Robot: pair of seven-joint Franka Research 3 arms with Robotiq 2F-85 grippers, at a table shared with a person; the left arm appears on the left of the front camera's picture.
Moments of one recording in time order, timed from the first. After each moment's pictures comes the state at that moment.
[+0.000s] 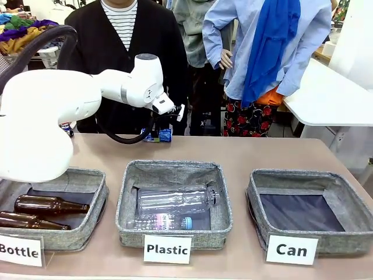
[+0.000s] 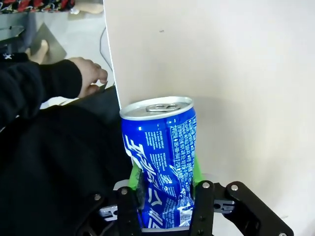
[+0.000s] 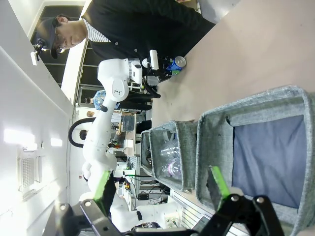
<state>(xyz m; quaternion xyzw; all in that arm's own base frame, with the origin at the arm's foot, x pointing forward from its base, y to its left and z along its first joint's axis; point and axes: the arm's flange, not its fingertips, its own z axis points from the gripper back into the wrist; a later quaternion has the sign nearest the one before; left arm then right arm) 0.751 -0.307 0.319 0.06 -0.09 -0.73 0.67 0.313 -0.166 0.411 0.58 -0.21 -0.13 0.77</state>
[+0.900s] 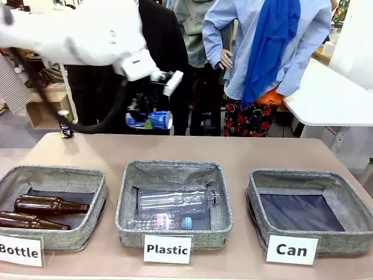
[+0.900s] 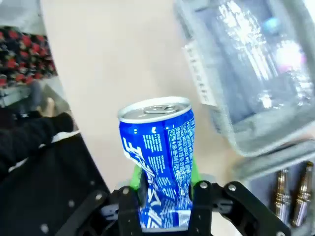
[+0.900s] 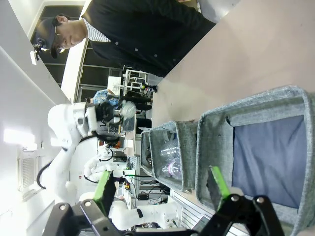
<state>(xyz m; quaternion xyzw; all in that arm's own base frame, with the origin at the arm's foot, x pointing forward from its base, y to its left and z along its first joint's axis) 0.523 -0.276 0.513 0.00 -0.14 -0.81 0.57 0.313 -0.166 0.411 0.58 -0.21 -0.13 0.77</state>
